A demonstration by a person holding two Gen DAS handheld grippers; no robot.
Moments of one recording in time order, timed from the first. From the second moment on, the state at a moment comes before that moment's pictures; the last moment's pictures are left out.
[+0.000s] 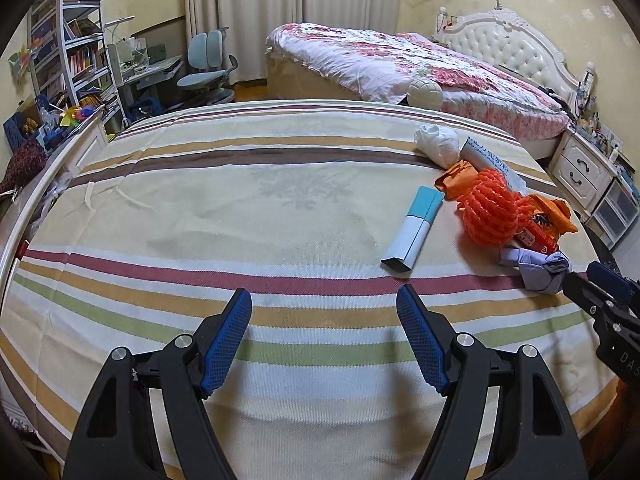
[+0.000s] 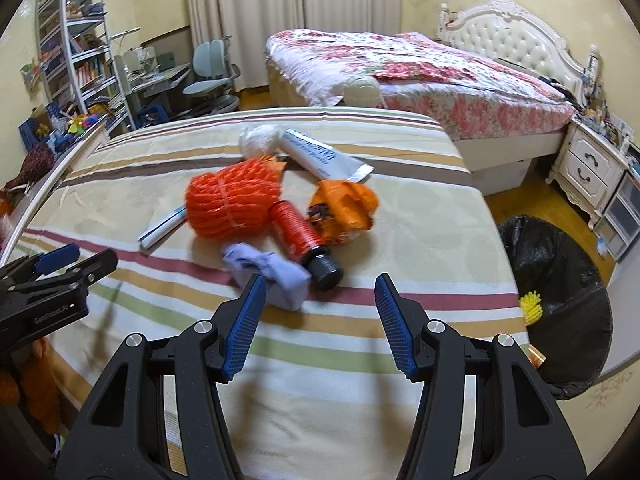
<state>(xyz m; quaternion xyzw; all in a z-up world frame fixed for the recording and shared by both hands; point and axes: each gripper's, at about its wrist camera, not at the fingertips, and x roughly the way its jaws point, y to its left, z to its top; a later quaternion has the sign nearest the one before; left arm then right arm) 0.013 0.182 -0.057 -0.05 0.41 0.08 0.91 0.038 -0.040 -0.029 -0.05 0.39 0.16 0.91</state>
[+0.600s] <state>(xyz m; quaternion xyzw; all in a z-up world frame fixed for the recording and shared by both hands) 0.012 0.205 -0.057 -0.07 0.41 0.10 0.91 0.039 -0.034 -0.031 -0.04 0.39 0.19 0.90</state>
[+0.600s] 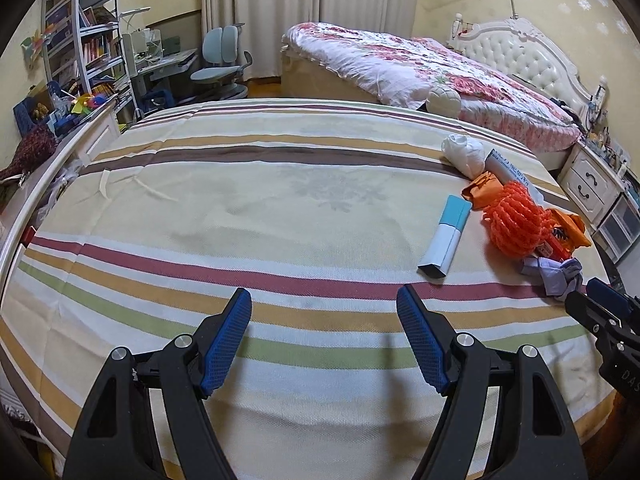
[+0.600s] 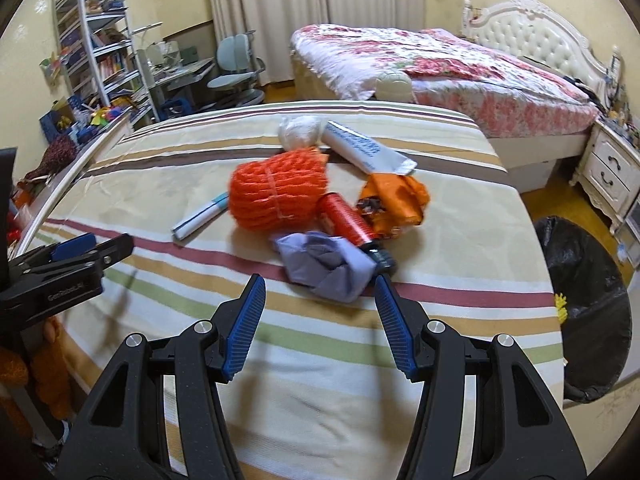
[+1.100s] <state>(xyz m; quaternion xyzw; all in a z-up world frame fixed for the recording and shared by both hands) 0.013 0.213 -0.059 -0.08 0.41 0.10 0.90 0.032 -0.004 -0.037 -0.07 0.39 0.23 0.89</state>
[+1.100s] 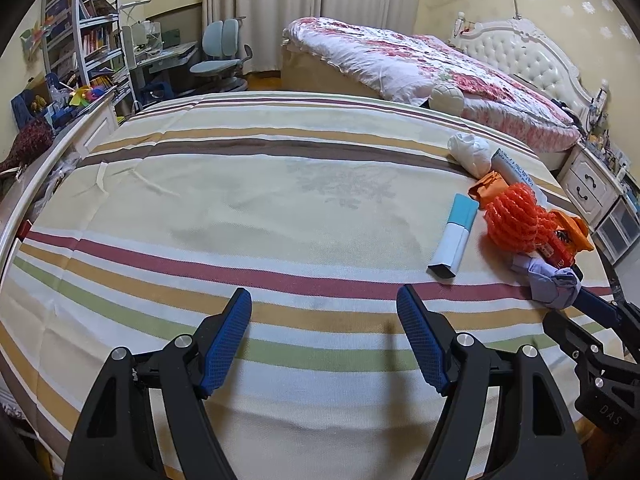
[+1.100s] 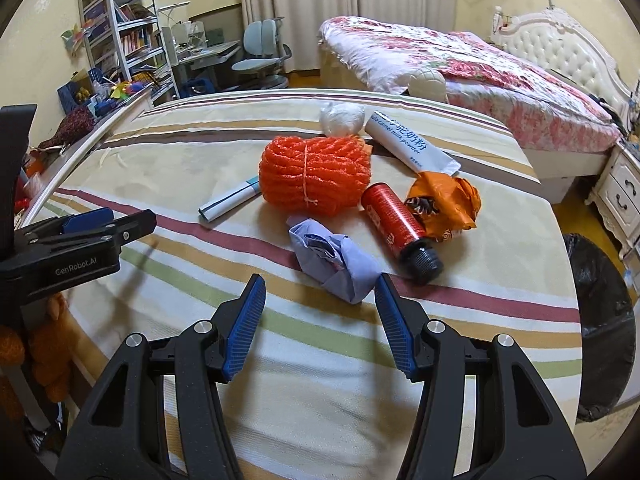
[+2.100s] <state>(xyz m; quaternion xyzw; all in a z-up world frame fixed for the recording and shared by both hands) 0.014 0.193 -0.058 -0.05 0.41 0.09 0.91 0.013 -0.025 -0.047 -0.08 0.40 0.20 0.89</state>
